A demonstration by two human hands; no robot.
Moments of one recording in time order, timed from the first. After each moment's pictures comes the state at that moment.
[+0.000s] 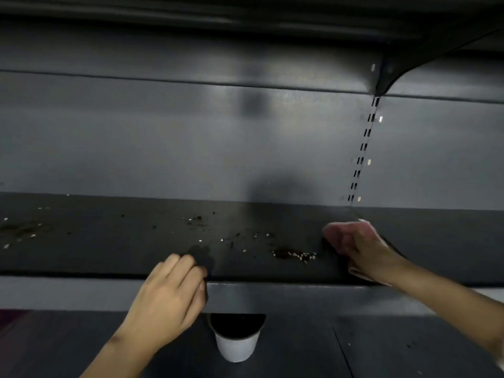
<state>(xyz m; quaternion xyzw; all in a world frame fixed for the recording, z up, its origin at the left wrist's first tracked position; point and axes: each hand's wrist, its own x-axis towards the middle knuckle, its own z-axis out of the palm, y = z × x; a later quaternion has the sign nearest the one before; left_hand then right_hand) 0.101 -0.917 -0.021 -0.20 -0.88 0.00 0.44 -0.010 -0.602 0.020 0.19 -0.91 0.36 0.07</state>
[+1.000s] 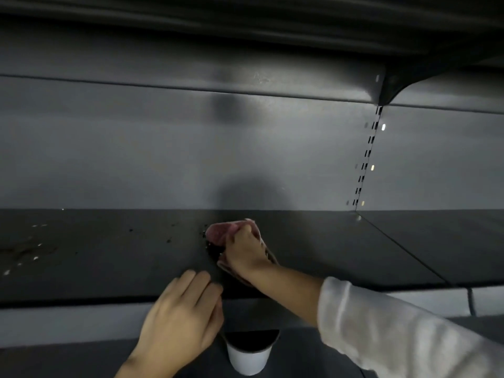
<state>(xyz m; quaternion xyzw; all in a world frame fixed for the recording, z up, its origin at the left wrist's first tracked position) 0.097 -0.948 -0.020 -0.24 -0.85 -0.02 0.46 0.018 -0.838 0.029 0.04 -0.88 0.47 -0.02</state>
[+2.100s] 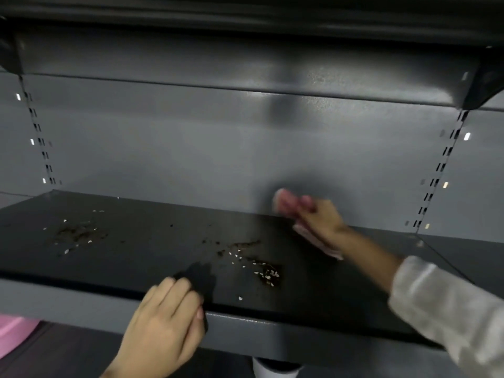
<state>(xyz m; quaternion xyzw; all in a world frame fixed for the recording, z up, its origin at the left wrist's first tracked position) 0.107 -0.988 -0.025 -0.16 -0.86 0.01 0.49 -0.089 -0.779 0.049 0.17 -0.84 0.51 0.04</state>
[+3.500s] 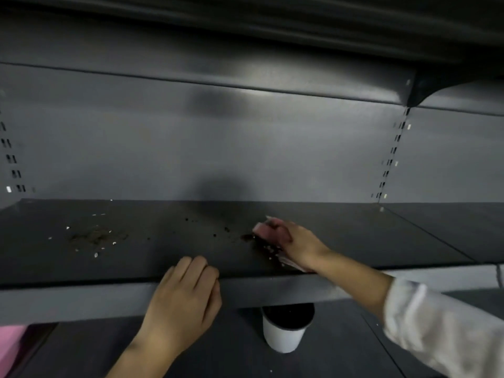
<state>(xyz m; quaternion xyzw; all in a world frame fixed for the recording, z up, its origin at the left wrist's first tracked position) 0.121 -1.061 -0.027 -0.20 -0.87 -0.06 0.45 0.022 -0.851 0.016 0.16 -0.94 0.31 0.04</state>
